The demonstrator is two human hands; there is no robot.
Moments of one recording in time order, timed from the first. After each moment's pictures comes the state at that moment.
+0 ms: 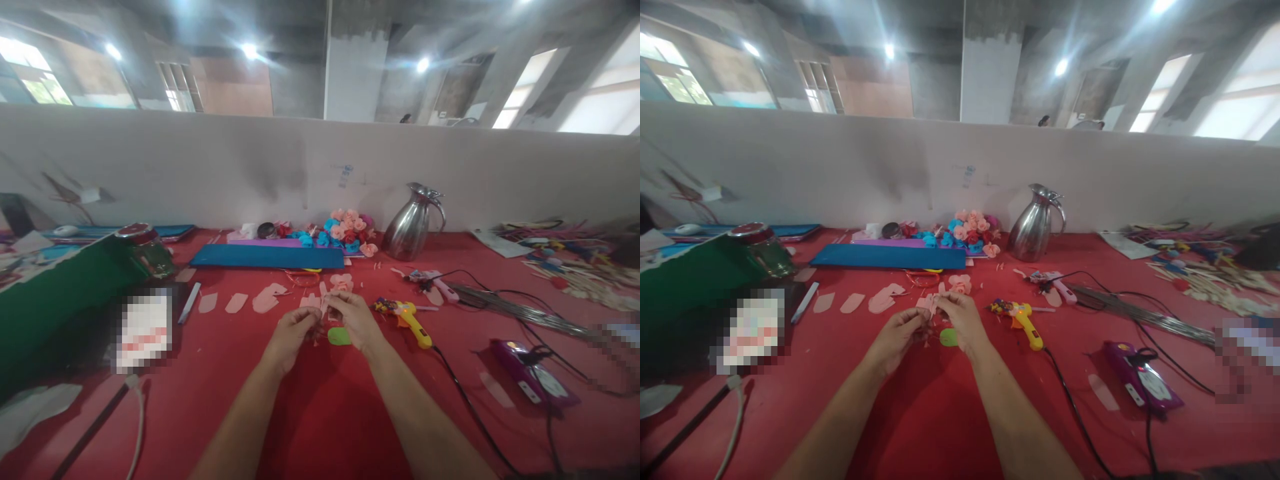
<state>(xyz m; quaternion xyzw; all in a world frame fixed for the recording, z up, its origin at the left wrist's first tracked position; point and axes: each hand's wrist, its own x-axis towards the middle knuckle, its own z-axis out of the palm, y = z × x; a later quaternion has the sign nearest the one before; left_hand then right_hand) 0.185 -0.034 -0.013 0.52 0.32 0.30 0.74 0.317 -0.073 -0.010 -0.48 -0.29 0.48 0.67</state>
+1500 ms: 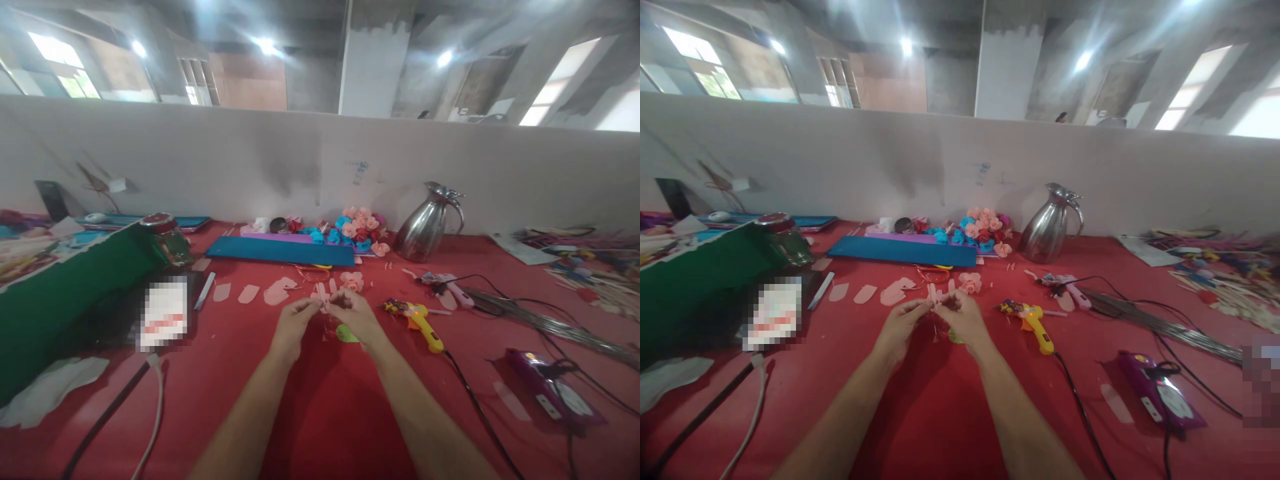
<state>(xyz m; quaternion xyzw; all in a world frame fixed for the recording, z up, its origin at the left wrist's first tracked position) 0.184 -0.026 -0.024 0.48 0.36 0.42 0.68 0.309 -0.077 -0.012 -0.58 -0.41 0.40 0.58</state>
